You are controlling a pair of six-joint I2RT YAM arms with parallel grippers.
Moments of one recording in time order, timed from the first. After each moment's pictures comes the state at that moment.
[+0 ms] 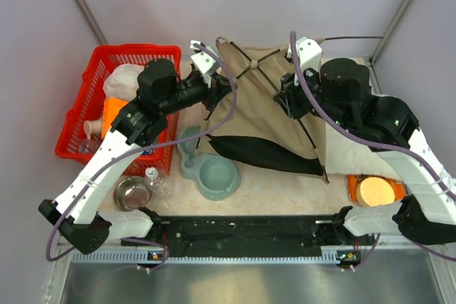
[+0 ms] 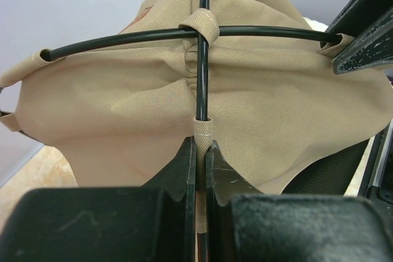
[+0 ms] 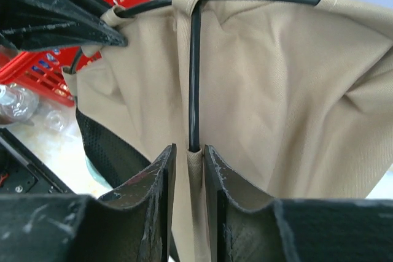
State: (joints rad) left arm -0.64 1.23 1.52 -0.38 0.36 0.10; right arm 0.91 1.25 1.87 -0.96 0.24 0.05
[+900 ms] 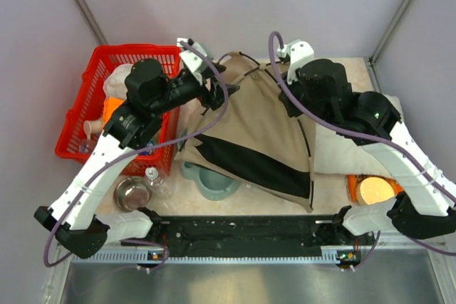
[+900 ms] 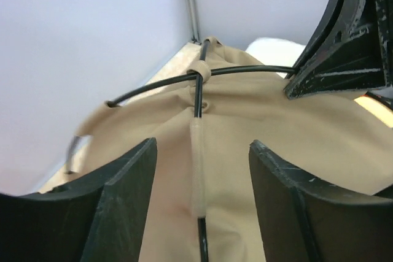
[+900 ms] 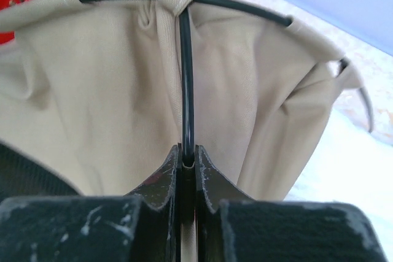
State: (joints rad) left arm -0.61 1.21 1.52 -0.32 0.40 0.10; right arm 0.91 1.31 1.84 -1.02 0.38 0.09
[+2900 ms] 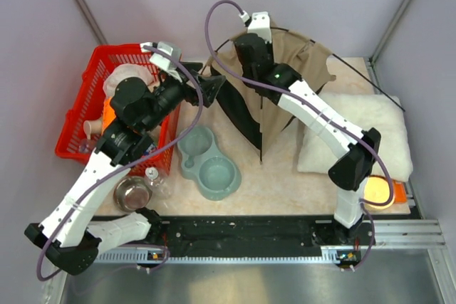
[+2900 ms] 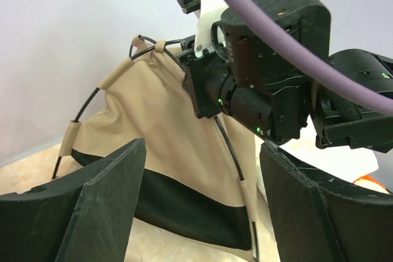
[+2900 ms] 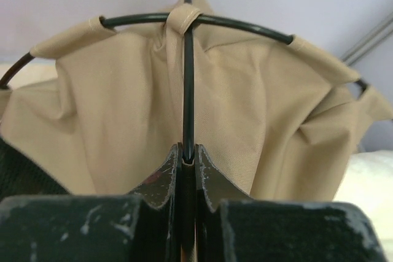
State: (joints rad) left arm -0.61 1.05 1.36 -0.14 0.10 -0.16; right arm 0.78 1.88 2.06 -0.51 0.95 0.08
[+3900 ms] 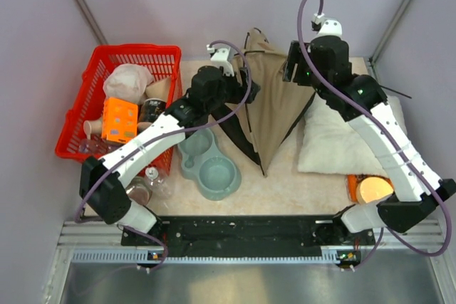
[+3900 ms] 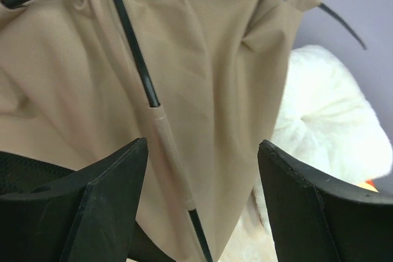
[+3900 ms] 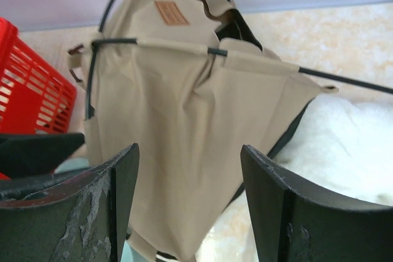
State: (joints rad) left arm -0.67 1.48 1.33 -0.05 0.00 -0.45; right arm 0.58 1.40 1.80 -0.77 0.41 0.36
